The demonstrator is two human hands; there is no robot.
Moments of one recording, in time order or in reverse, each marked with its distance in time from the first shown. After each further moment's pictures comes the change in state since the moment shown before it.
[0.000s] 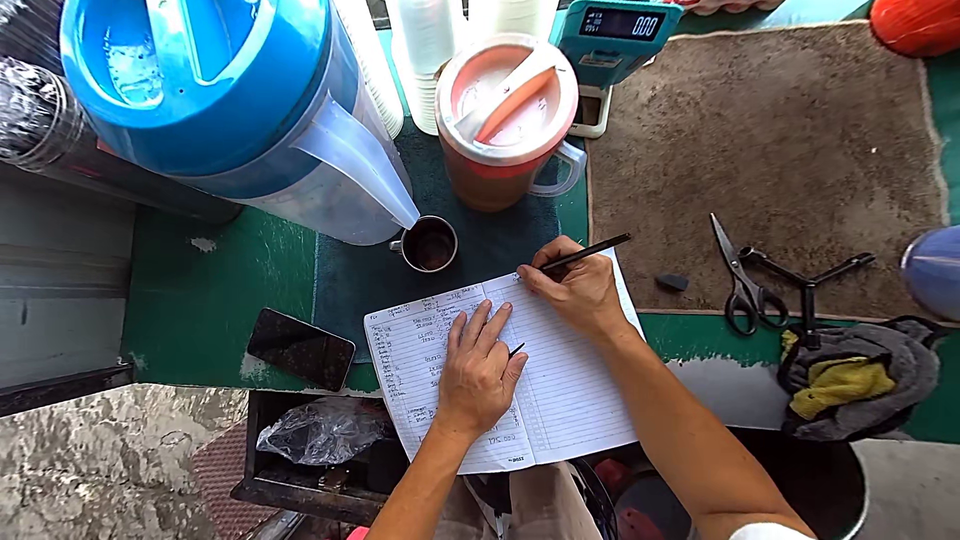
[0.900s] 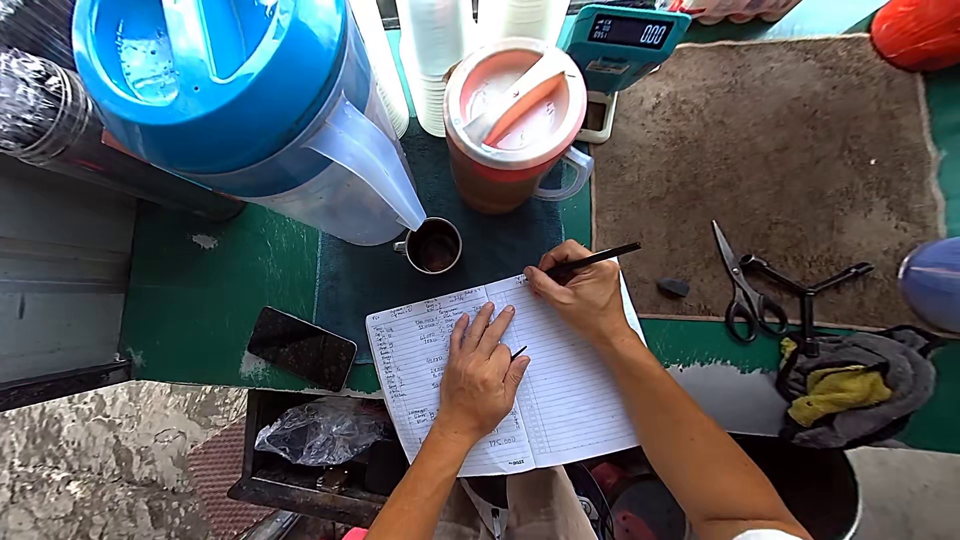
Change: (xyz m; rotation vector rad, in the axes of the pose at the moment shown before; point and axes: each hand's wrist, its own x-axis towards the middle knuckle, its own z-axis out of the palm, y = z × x) left_hand 0.000 0.000 -0.001 -0.003 -0.009 0.000; right_hand -0.001 0.002 0.002 -0.012 0.066 0.003
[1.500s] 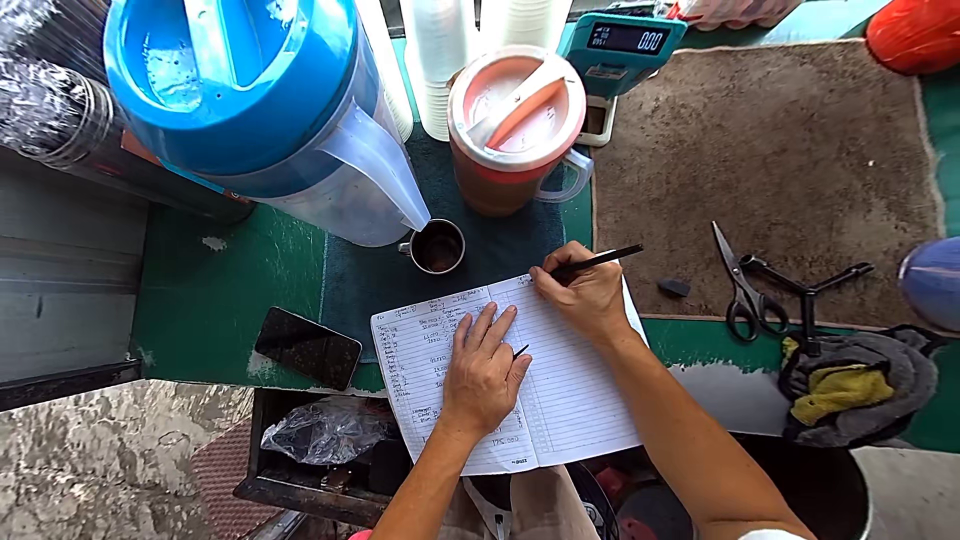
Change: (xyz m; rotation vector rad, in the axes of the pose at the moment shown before) left_hand 0.000 0.000 0.000 0.010 0.009 0.004; right_hand -0.001 0.000 0.000 -0.015 0.018 -0.016
